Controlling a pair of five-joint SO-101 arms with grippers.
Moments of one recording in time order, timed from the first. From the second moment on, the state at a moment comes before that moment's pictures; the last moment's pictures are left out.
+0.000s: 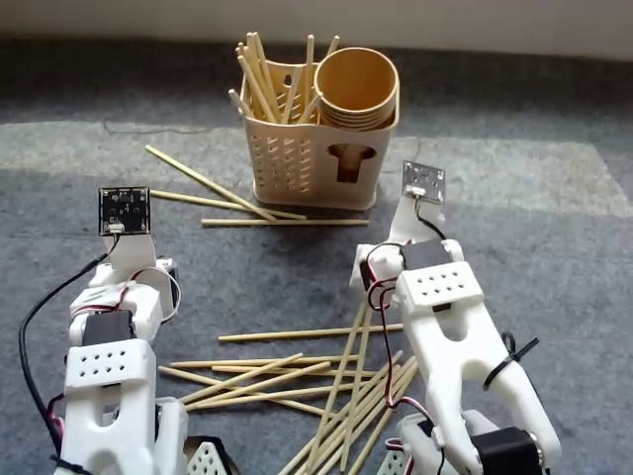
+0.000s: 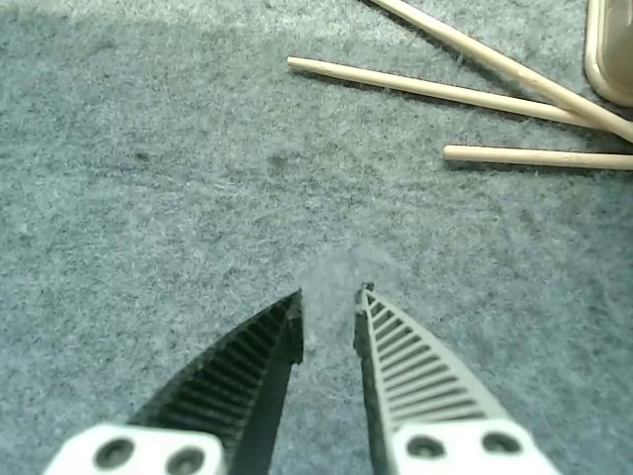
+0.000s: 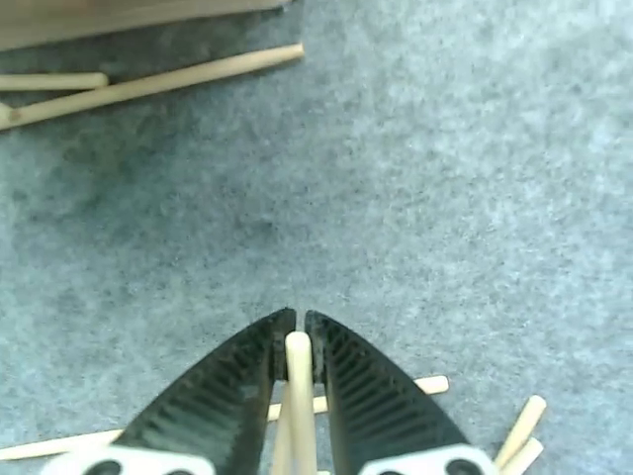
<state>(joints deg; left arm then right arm) -16.4 -54.8 73.5 39.1 -0.2 -19.3 -25.4 45.0 56.7 -21.0</state>
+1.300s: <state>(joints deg) -16.4 -54.8 73.5 39.1 -0.2 -23.8 -50.2 28.4 56.8 -18.9</state>
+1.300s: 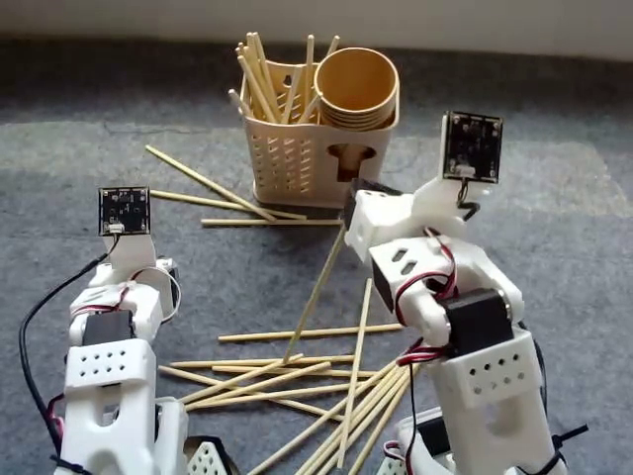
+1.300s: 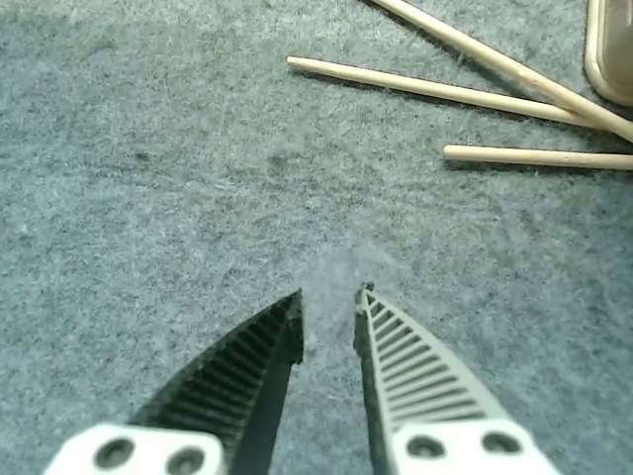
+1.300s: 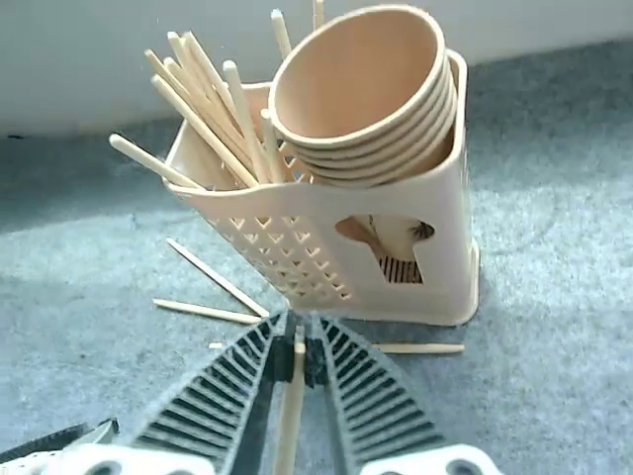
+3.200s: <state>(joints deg) -16.4 -54.8 73.5 39.1 -0.2 -25.4 -33.5 15.5 0.6 4.7</state>
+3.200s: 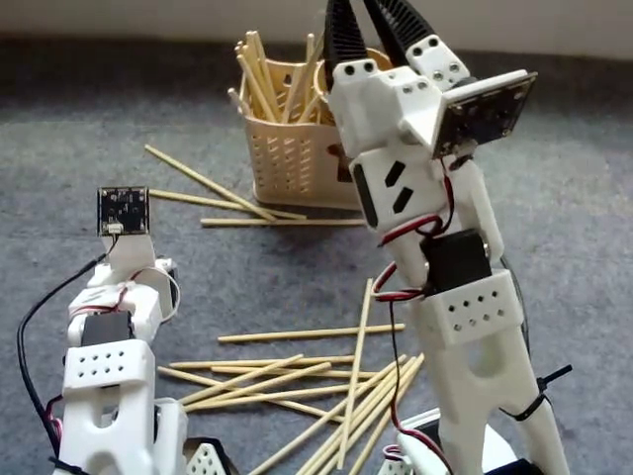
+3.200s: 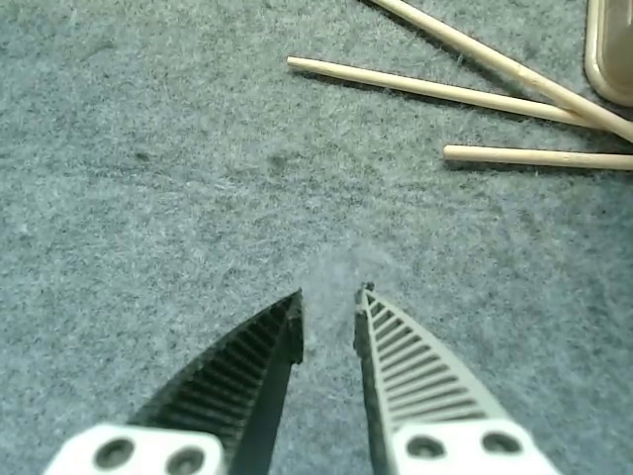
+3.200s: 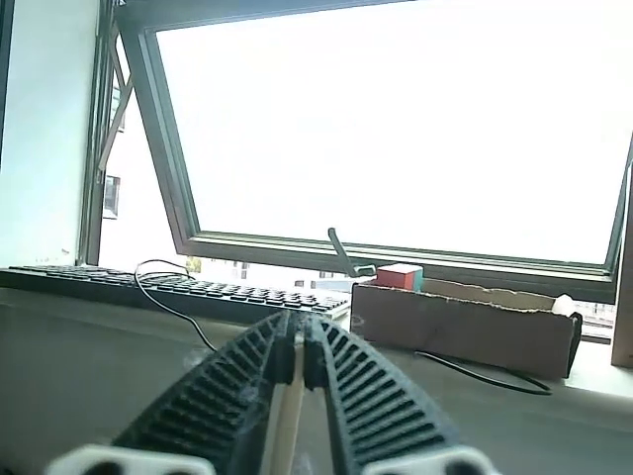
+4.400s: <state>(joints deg) -16.4 -54.8 73.5 39.1 -0.2 -25.4 -23.7 23.6 6.7 4.7</state>
